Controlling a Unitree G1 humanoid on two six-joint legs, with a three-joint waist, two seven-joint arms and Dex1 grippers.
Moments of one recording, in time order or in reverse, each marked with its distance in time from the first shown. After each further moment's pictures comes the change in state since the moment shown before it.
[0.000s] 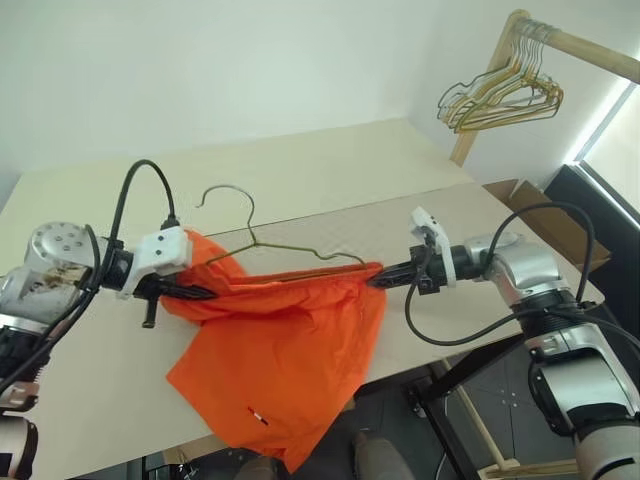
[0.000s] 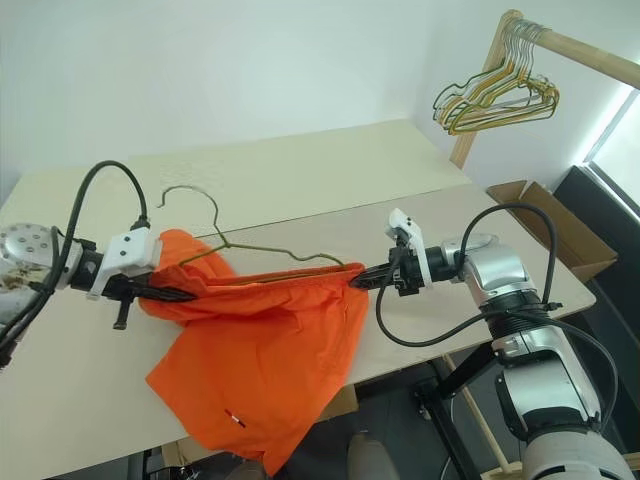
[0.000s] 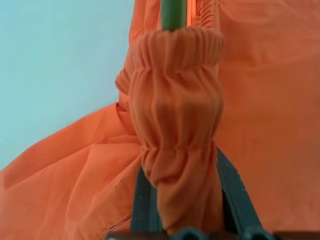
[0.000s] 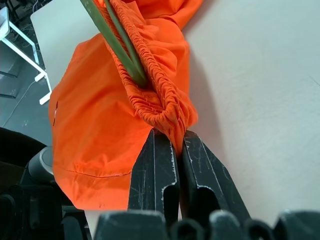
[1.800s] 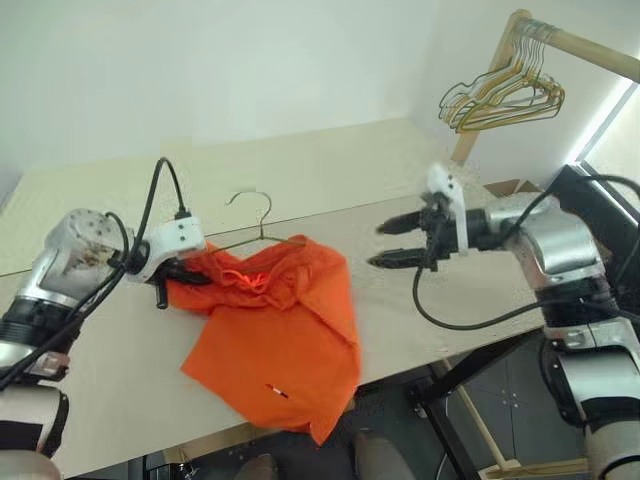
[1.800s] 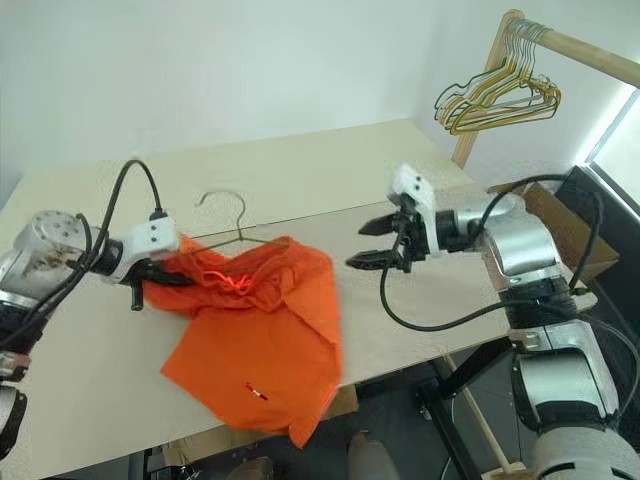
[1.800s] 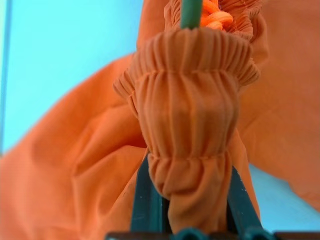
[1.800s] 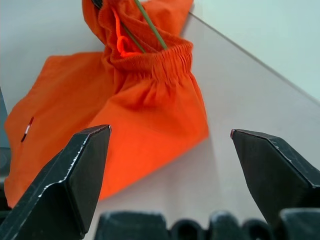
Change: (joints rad) left arm -0.218 -0.113 -0.108 0.123 0.229 0.133 0.075; right arm -0.101 -0.054 -0.049 -0.302 -0.042 0.063 -0.133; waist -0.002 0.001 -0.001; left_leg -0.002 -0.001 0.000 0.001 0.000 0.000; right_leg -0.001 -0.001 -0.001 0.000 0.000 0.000
